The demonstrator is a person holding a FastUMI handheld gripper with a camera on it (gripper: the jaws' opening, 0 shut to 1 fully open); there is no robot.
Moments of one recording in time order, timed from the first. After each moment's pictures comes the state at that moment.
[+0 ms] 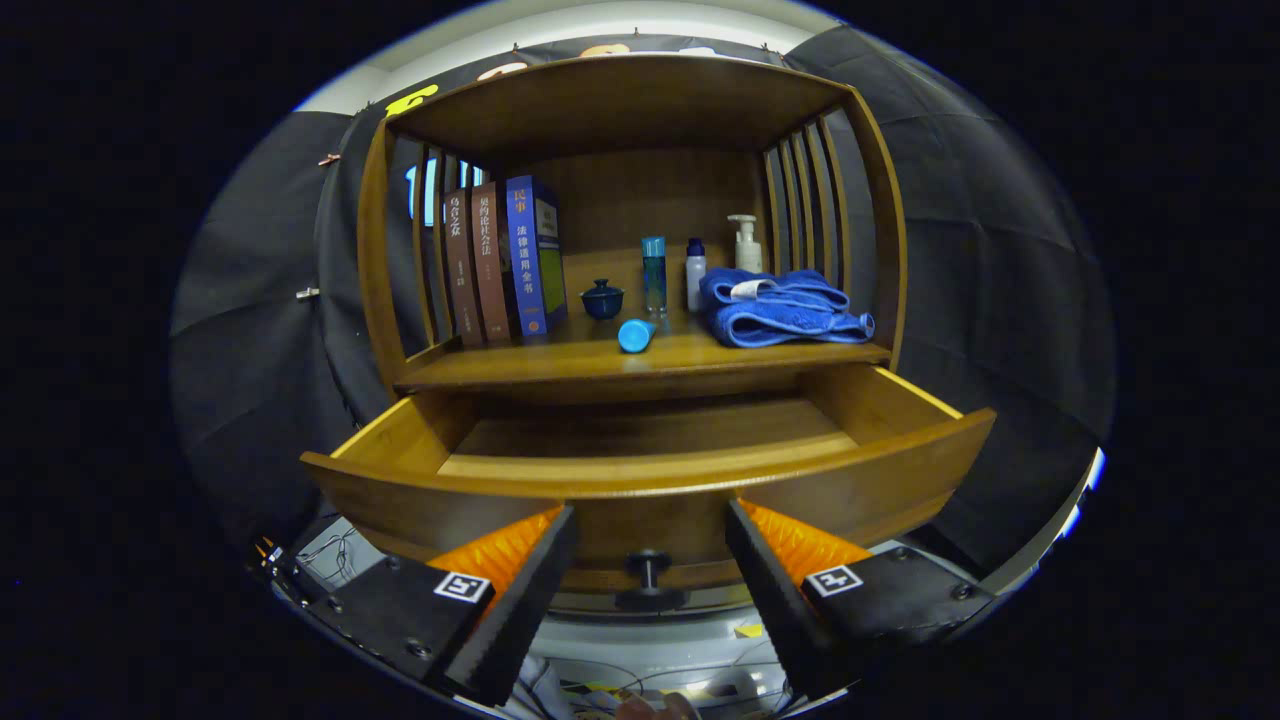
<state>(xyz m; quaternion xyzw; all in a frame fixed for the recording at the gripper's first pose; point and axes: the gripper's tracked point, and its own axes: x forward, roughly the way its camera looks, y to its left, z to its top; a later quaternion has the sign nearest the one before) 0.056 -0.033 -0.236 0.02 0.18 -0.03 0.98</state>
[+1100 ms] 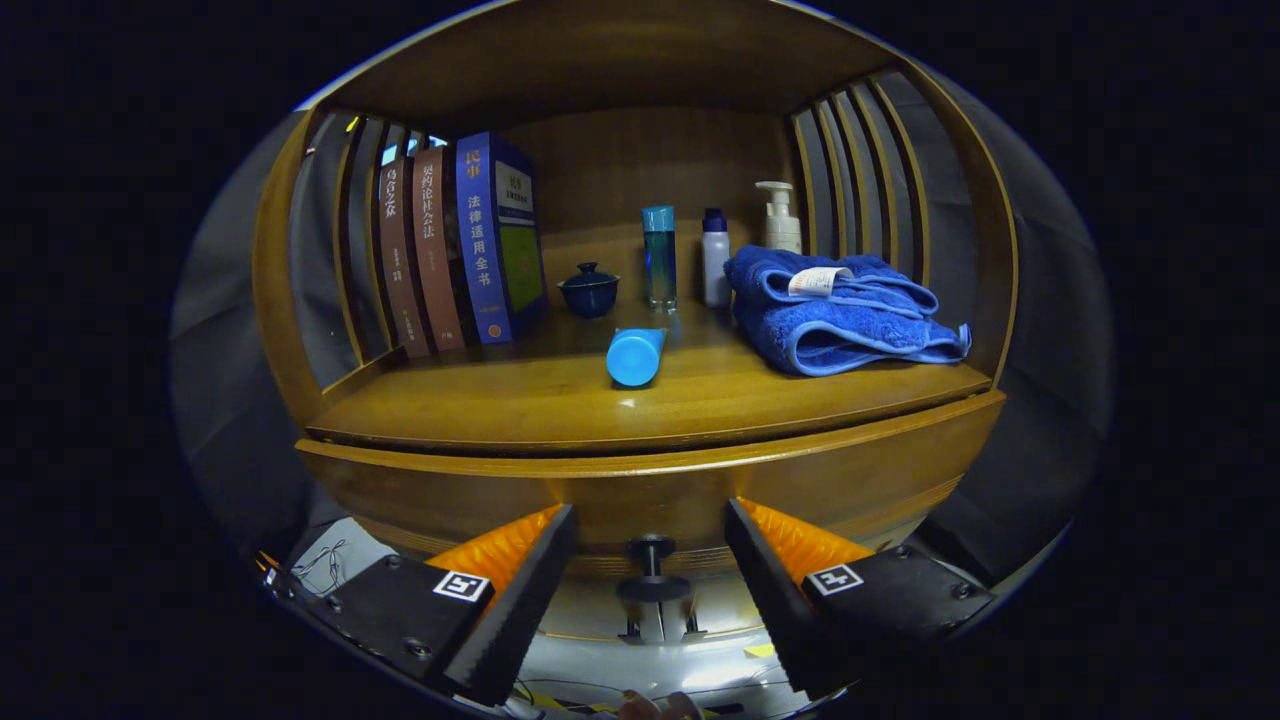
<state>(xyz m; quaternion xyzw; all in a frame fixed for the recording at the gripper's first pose) 0.164 -0.026 -0.254 0.02 0.20 -0.04 0.98</state>
